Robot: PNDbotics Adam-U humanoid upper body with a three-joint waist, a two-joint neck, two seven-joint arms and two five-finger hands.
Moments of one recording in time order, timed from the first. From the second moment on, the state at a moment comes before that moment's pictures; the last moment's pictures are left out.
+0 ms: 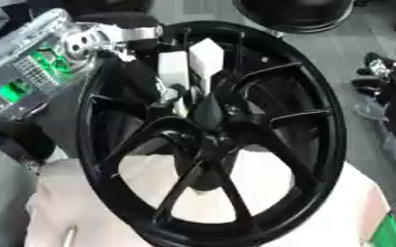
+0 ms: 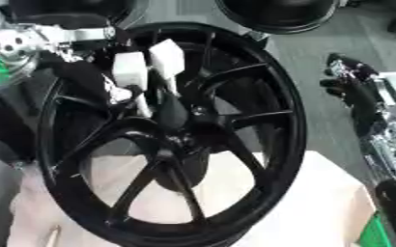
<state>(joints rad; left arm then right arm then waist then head) -1.13 0.73 -0.69 -1.72 -0.28 0.59 -0.64 -0.37 -0.51 0.05 -1.61 -0.45 0.20 -0.30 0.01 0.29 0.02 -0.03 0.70</state>
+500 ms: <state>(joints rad) -0.98 0.95 -0.36 -1.97 -0.22 0.60 -0.62 -0.37 -0.52 0.04 -1.61 -0.45 0.20 -0.32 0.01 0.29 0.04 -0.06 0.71</state>
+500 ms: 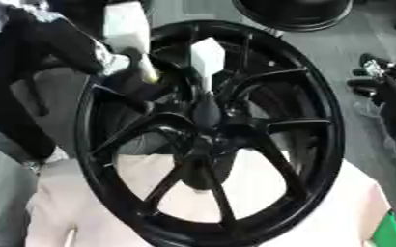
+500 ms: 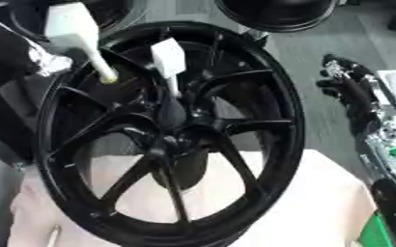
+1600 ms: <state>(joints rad) -0.22 0.93 0.11 -1.83 -0.30 0.56 -0.06 -0.37 -0.52 0.01 -1.61 -0.47 0.18 -0.36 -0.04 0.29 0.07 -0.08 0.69</state>
